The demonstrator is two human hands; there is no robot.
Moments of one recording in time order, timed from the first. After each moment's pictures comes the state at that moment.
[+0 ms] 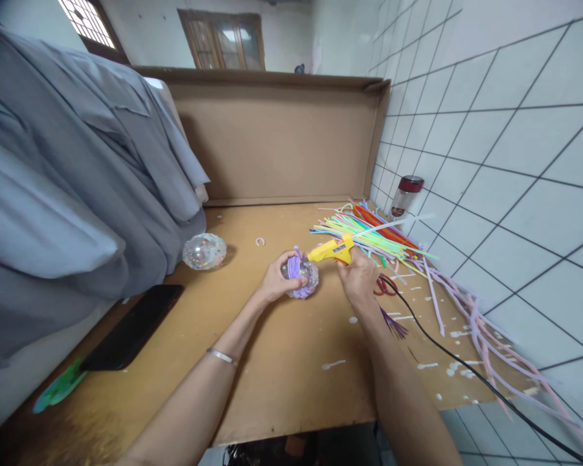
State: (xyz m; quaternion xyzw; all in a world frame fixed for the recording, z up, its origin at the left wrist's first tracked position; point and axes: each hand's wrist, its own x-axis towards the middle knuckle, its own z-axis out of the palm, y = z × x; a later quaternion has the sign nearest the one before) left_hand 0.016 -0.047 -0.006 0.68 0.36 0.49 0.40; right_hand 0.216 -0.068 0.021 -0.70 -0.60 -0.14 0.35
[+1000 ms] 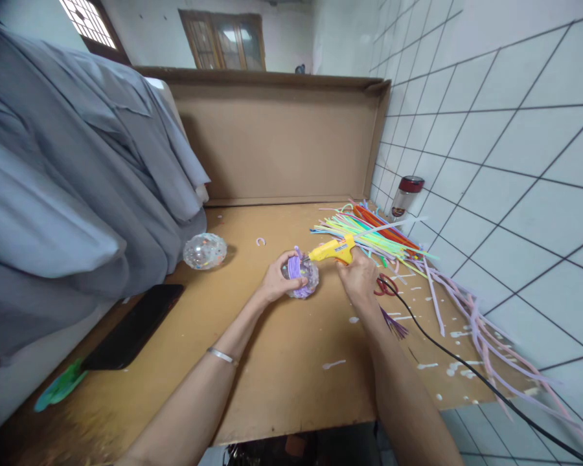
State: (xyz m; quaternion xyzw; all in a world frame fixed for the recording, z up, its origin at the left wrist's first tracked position) left_hand 0.016 -0.049 -0.003 0.68 0.37 0.48 0.41; right_hand 0.217 -0.065 0.022 -0.73 -0.59 -0.10 0.34
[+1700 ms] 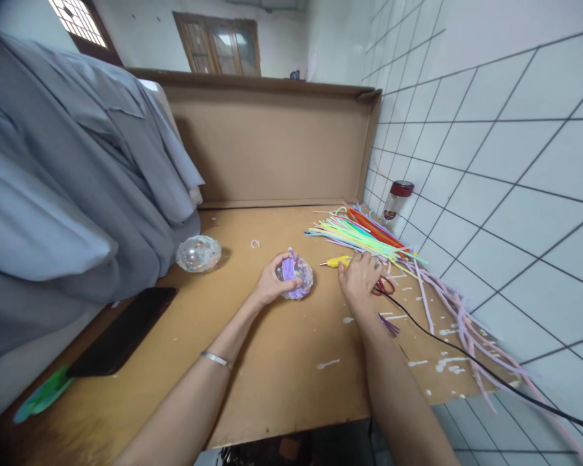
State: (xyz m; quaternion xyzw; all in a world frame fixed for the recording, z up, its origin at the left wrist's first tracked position) left_hand 0.016 -0.047 -0.009 0.68 0.39 0.49 0.38; right_hand 0.229 -0.057 0.003 -0.76 -0.58 -0.17 0.23
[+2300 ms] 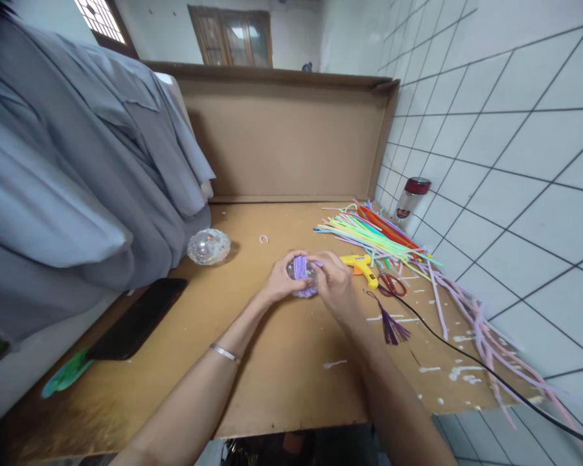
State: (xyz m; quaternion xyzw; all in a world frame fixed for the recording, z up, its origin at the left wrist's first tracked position) left_hand 0.021 -0.052 -0.002 0.71 0.37 0.49 0.34; right_hand 0.172 -0.095 0.035 -0.37 -0.76 0.02 0.54
